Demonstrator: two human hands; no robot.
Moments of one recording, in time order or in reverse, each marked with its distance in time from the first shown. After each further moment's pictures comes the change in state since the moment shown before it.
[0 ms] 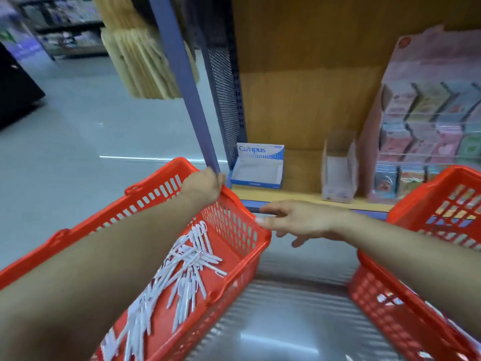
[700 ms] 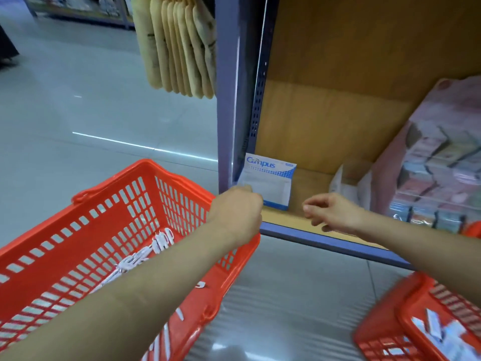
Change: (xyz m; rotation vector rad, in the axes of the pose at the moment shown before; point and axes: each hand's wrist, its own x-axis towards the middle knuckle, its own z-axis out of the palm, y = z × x) left_hand -0.033 0.019 -0.011 0.107 0.073 0.495; right_hand 0.078 0.020 -0.067 0.051 0.390 0.098
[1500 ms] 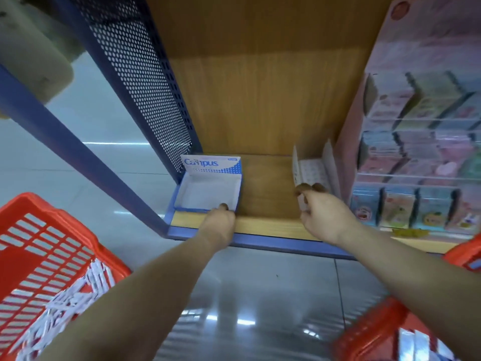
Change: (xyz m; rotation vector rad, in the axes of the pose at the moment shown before) left_hand 0.146 0.092 0.154 0.233 -0.463 -0.081; right_hand 0.059 0.137 -0.084 -0.468 0.183 -0.141
